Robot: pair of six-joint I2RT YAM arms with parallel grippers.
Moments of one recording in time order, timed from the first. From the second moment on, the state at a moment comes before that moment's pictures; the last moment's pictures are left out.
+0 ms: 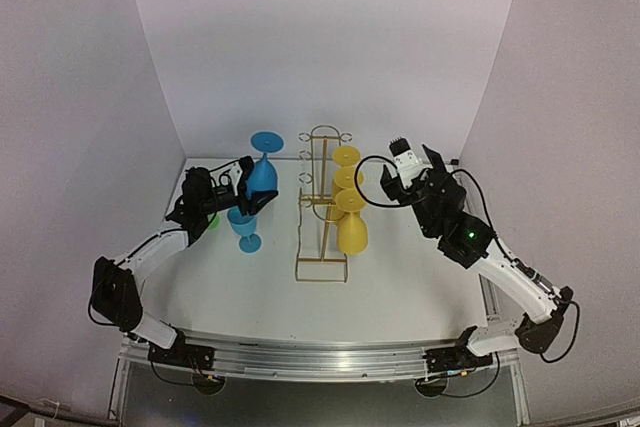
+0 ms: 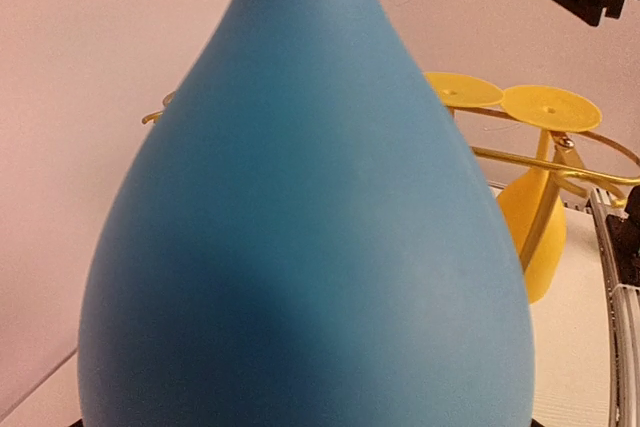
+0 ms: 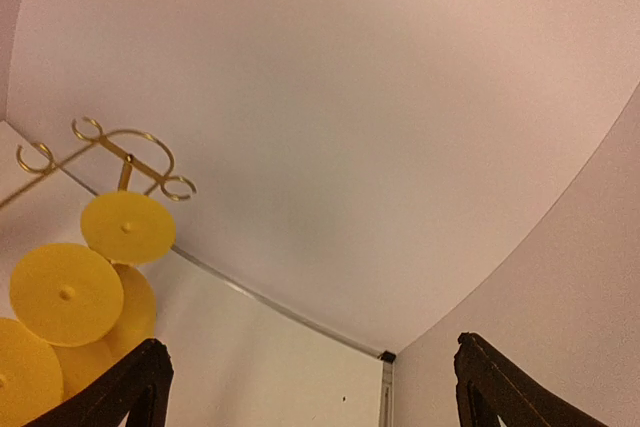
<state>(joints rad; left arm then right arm) -0.41 1.49 1.10 0.28 0.68 0.13 0.83 1.31 1.46 -0.23 0.69 -0.45</state>
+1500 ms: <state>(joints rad) -0.46 2.00 1.37 0.51 0.71 0.23 0.52 1.31 1.18 -0.31 0.40 -0.21</state>
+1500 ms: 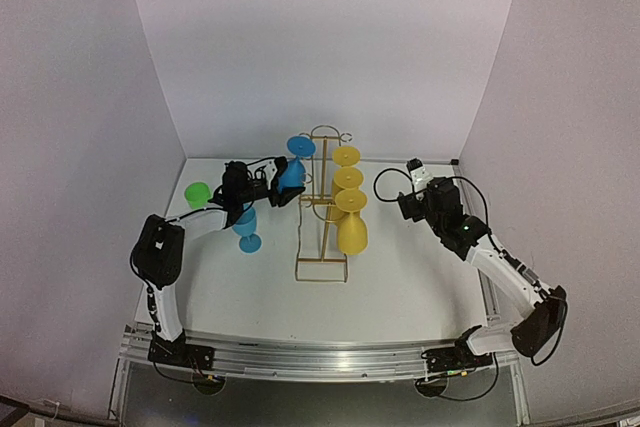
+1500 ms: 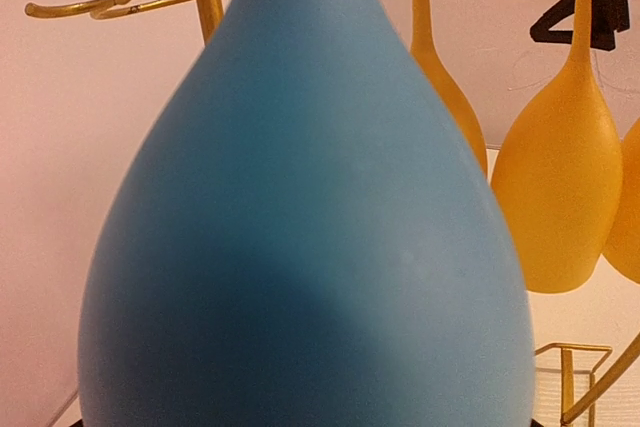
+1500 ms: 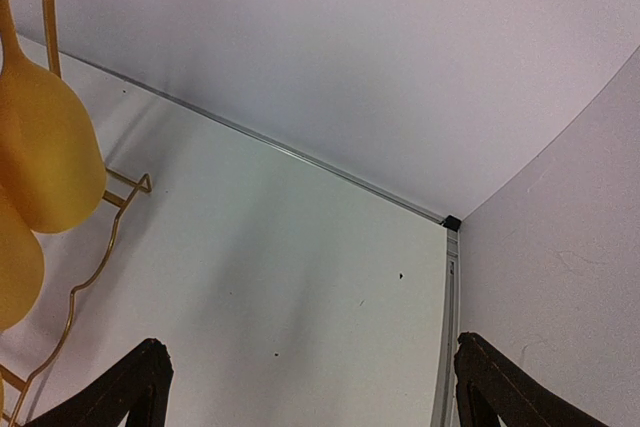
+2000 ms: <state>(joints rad) -0.47 2.04 1.39 0.51 0.71 0.28 0.52 1.30 1.15 -0.30 0.40 -0.21</state>
